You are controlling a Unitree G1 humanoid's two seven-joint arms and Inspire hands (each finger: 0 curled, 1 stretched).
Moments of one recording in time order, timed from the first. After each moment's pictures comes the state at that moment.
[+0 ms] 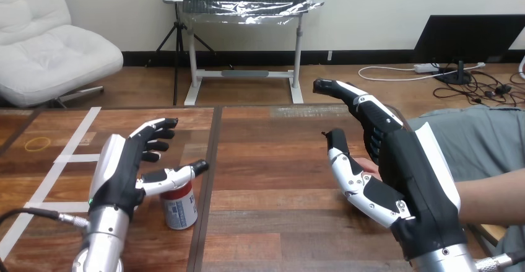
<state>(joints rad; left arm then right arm) -0.22 0.33 -0.06 0.62 0.29 -0.35 0.17 0.37 -0.09 0.15 -0.62 -0.16 -0.07 0.12</state>
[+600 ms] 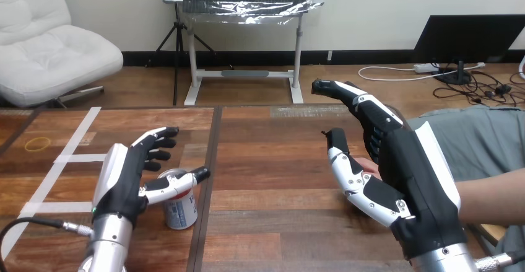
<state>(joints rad) -0.21 0.31 -0.06 0.66 0.29 -0.36 0.19 0.37 -0.09 0.15 -0.62 -0.16 -0.07 0.12</state>
